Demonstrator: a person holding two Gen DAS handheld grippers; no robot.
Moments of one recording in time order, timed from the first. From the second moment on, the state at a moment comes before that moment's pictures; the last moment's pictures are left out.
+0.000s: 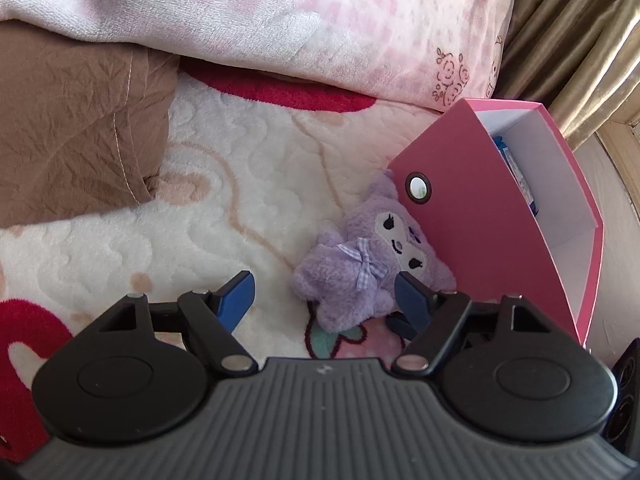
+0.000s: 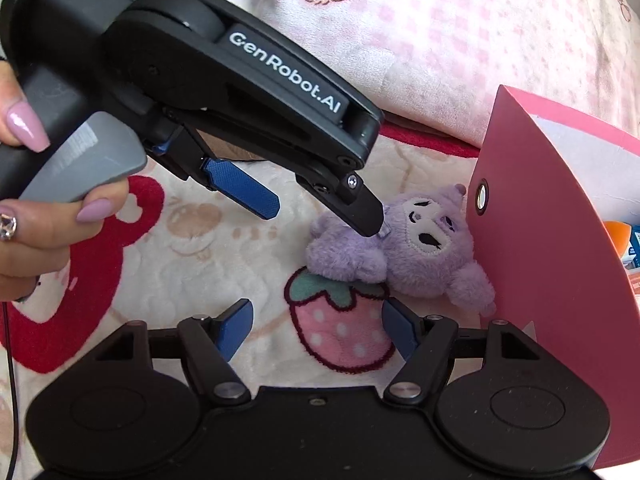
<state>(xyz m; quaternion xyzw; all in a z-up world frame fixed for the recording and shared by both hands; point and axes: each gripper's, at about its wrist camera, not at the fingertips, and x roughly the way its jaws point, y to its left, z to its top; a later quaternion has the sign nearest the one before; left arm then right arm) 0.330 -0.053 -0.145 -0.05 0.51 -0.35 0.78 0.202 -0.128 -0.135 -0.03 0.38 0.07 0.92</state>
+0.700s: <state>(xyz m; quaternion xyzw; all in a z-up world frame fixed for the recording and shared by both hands) 0.317 -0.045 -0.155 -0.16 0.51 -0.32 0.78 0.196 -0.132 -0.142 -0.03 0.36 0.05 0.93</state>
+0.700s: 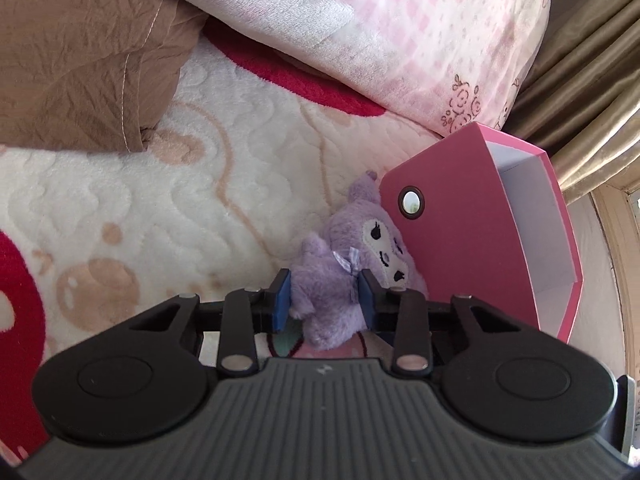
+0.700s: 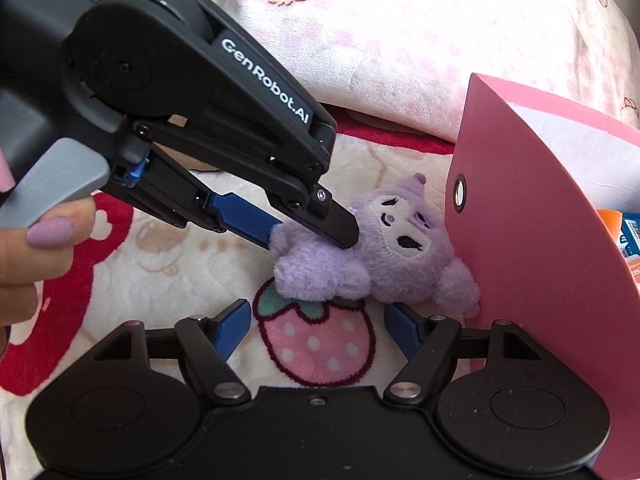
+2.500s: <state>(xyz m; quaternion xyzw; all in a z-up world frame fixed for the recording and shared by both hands) 0.214 0.017 -0.165 -0.21 0.51 -0.24 0.80 0.159 -0.124 -0.149 0.01 0.44 0.12 0.89</state>
